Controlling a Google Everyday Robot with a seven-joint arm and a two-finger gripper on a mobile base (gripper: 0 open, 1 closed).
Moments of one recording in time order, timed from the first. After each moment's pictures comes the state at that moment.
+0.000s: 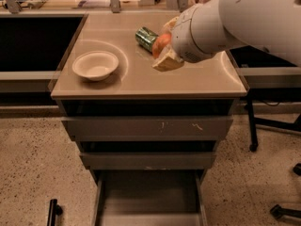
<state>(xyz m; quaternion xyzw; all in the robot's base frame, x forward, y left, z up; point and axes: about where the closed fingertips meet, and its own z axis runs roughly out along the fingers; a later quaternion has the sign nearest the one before) 0.569 -0.040 0.970 -0.60 0.66 -0.06 0.44</state>
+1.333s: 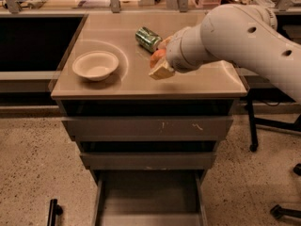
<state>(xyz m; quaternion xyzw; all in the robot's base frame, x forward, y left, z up) 0.626 -0.036 0.900 -0.57 0.70 -0.01 0.44</state>
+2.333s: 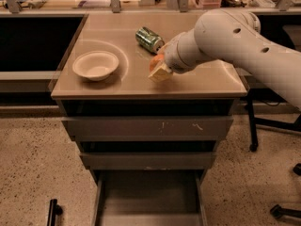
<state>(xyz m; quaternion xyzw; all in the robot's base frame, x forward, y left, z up) 0.657 -0.034 0.864 -0.56 0.72 0.01 0.41</state>
